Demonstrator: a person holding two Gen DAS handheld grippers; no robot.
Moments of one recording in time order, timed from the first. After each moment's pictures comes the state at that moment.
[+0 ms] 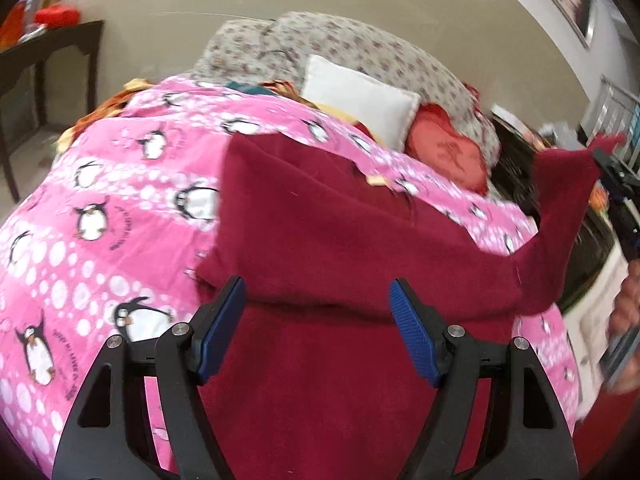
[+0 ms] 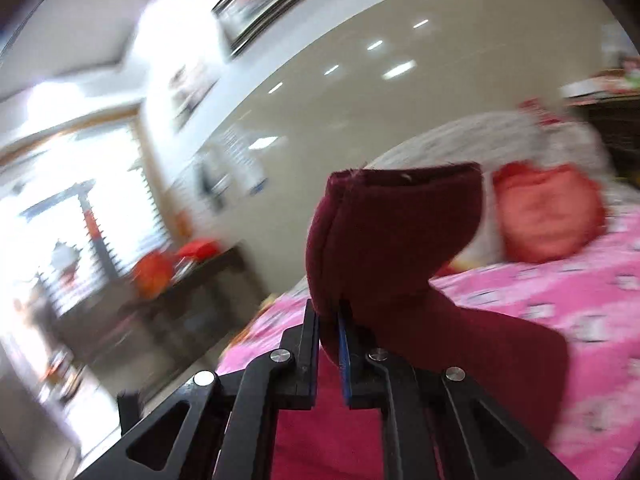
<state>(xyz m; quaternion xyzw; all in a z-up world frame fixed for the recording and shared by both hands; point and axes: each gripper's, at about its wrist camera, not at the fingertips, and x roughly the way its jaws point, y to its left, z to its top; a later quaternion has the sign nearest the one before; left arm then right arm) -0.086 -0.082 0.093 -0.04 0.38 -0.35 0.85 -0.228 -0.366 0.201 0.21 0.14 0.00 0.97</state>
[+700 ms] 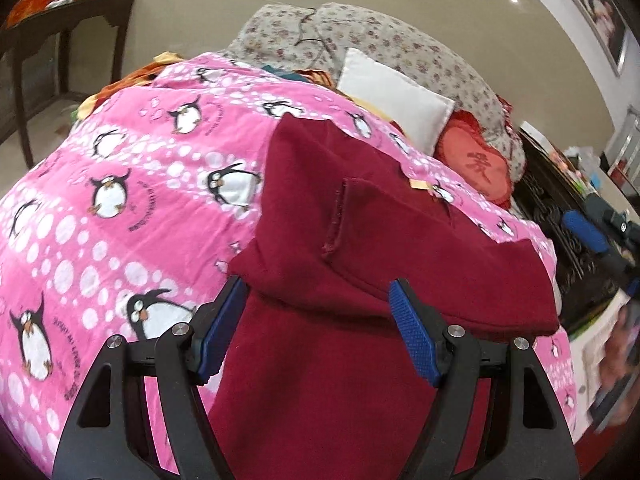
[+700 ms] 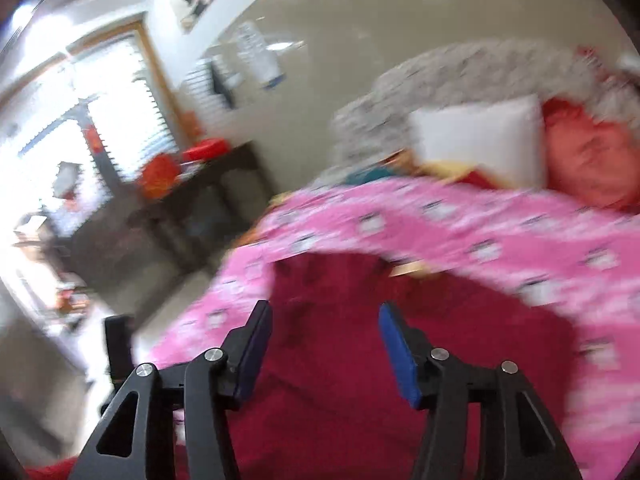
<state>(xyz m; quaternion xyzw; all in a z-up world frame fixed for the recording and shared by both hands) -0.059 -0.077 0.070 -0.06 0.41 -0.32 0.85 -0.197 -0.365 0.178 0.17 0.27 -0.05 0.95</state>
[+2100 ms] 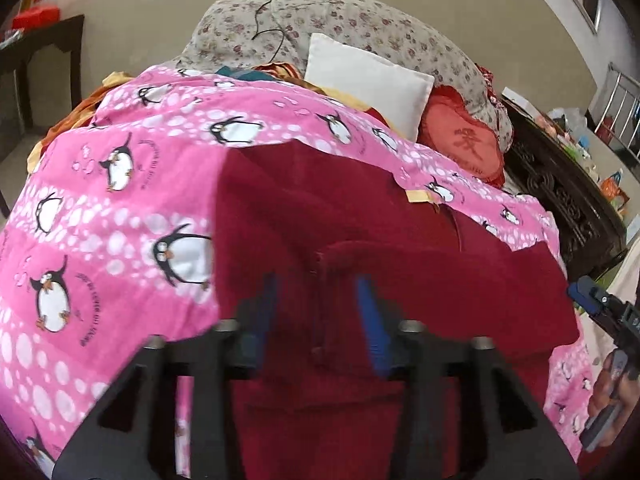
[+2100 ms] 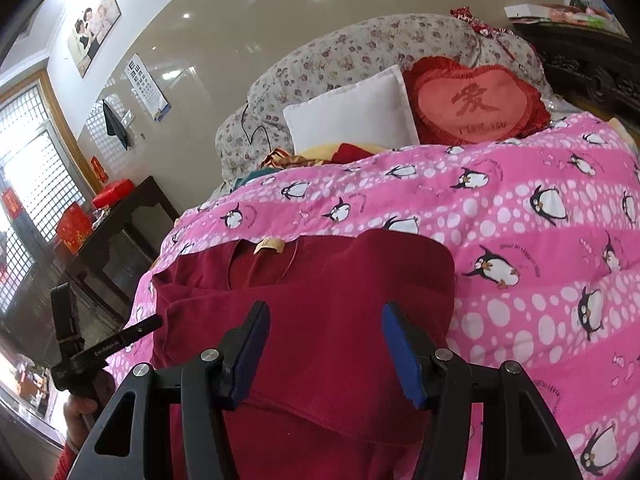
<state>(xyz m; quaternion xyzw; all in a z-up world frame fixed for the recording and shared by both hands) -0.001 -0.134 0.065 0.00 0.41 -0.37 0.84 -0.238 -0.419 0.108 0.27 0.29 -0.15 0.91</state>
